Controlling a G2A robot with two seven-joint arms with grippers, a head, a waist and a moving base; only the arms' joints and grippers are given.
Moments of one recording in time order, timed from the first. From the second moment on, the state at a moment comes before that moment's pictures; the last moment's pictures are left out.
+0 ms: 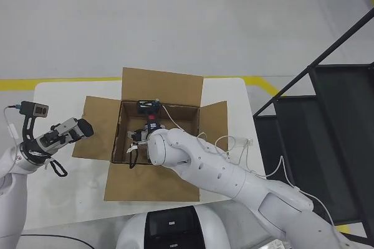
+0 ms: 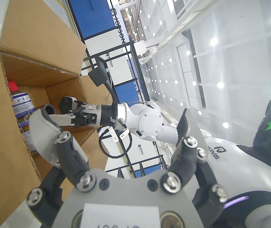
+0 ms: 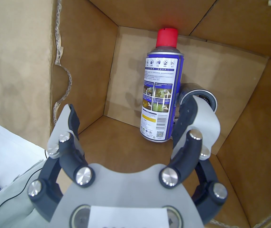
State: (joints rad) left arm 1.37 -1.02 -1.72 -1.59 -0.53 -0.34 -1.18; right arm -0.76 -1.50 0.55 -1.44 -0.62 0.84 0.71
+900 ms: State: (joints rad) left arm 1.37 -1.02 -1.72 -1.59 -0.53 -0.34 -1.18; right arm -0.70 -1.58 0.53 -1.19 -0.52 0.72 0.73
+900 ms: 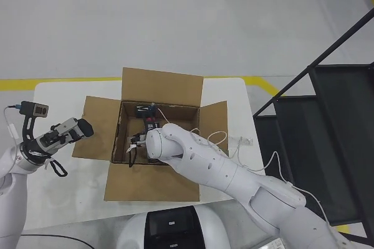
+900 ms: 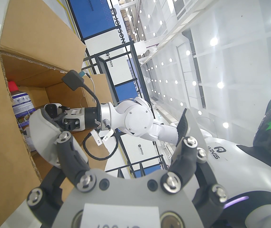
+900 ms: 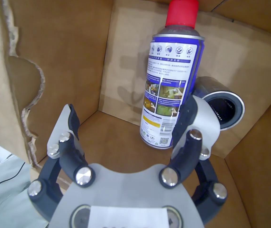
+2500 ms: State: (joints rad) left arm 1.37 -1.02 -1.72 -1.59 -0.53 -0.34 -1.18; right arm -0.60 -1.78 0.44 -0.75 -0.58 0.75 0.73
